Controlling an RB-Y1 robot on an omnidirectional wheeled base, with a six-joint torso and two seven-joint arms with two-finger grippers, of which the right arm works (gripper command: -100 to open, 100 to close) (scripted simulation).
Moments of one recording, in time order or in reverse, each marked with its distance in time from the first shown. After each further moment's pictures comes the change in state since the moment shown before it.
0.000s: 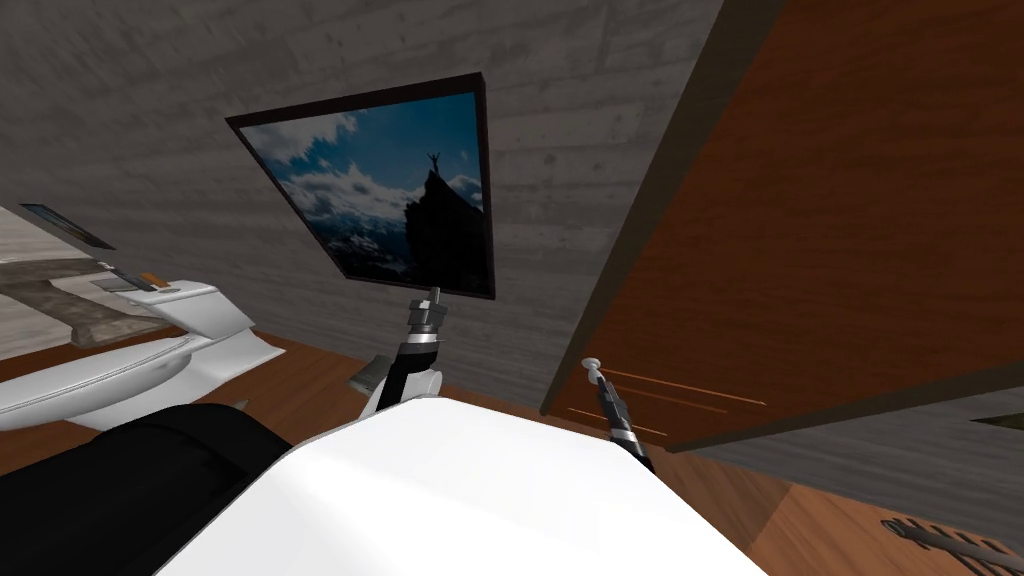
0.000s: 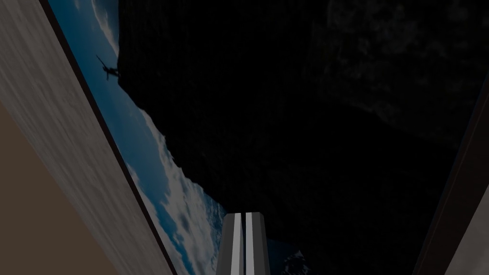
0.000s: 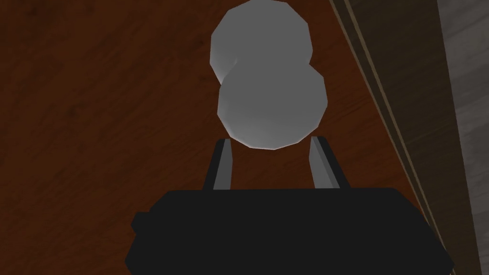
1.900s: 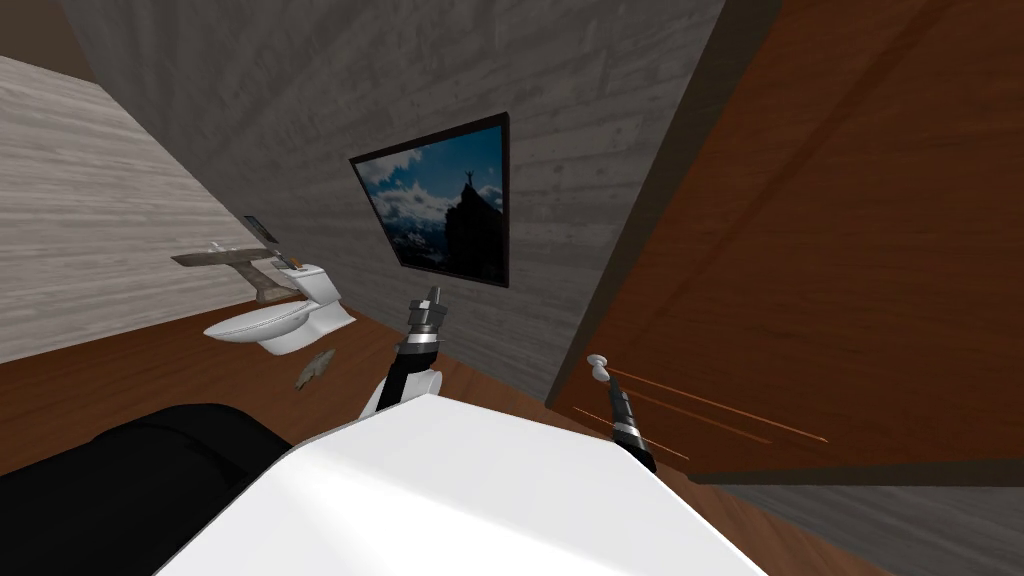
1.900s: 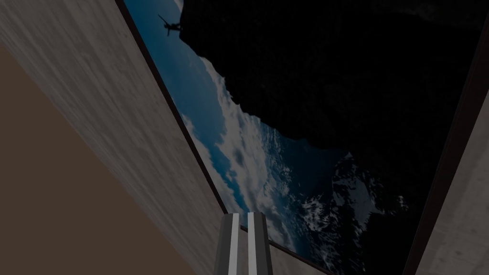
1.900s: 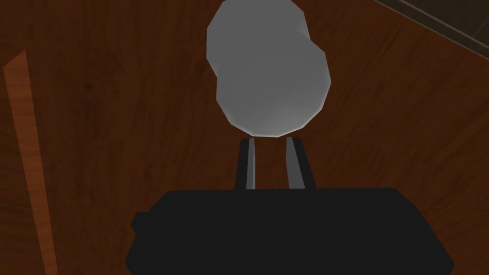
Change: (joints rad) arm -0.046 -0.008 0.008 0.041 -0.170 0.051 -0.456
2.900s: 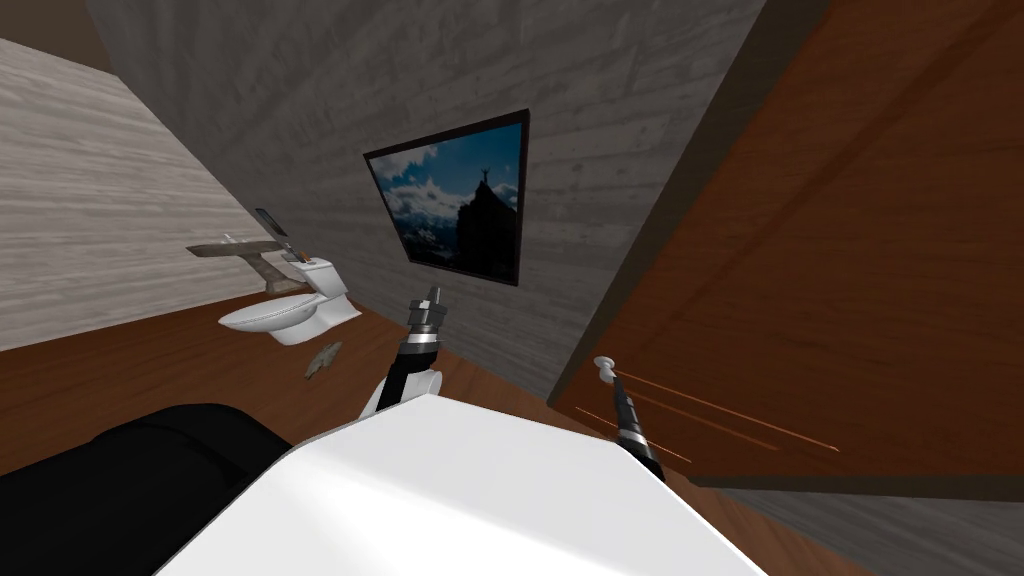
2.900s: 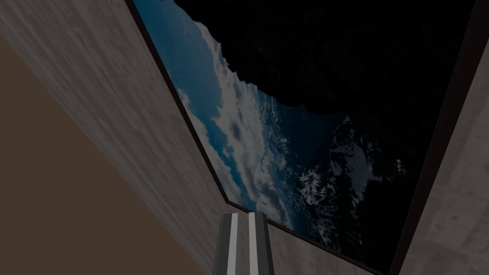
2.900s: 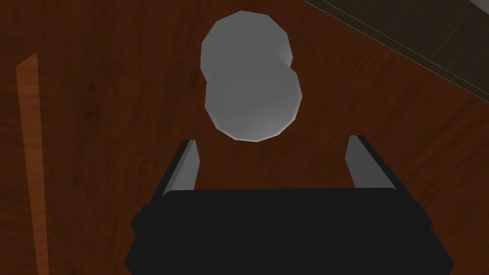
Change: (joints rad) arm 0.045 -0.012 -0.002 -0.038 -0.004 0.011 0.015
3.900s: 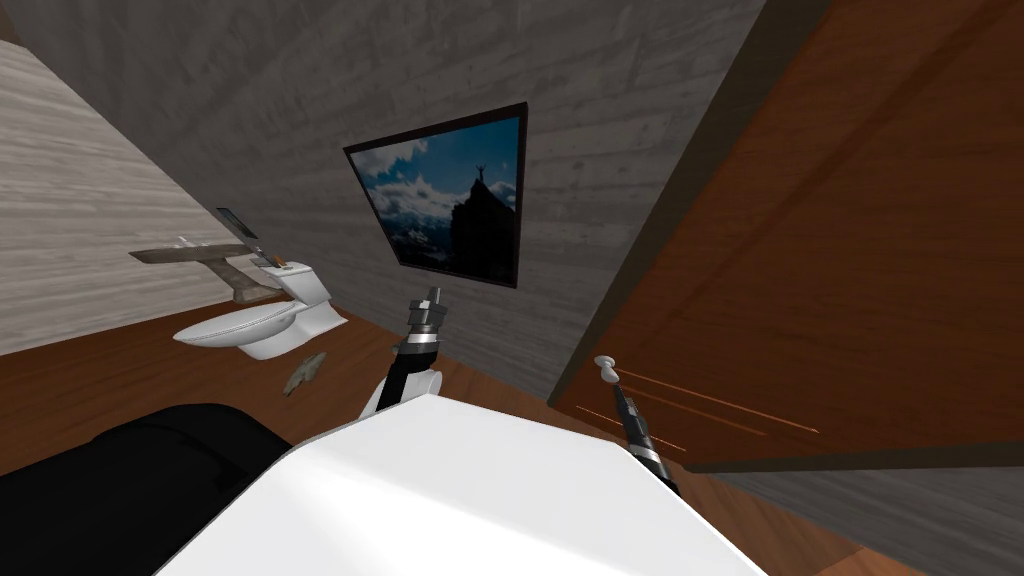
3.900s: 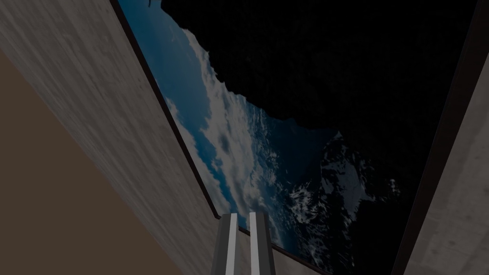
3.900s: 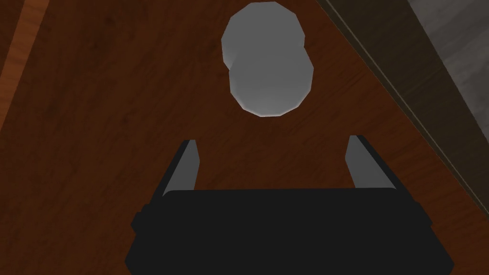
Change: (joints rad) arm 0.048 -0.034 -0.016 0.016 0.067 -0.052 0.246
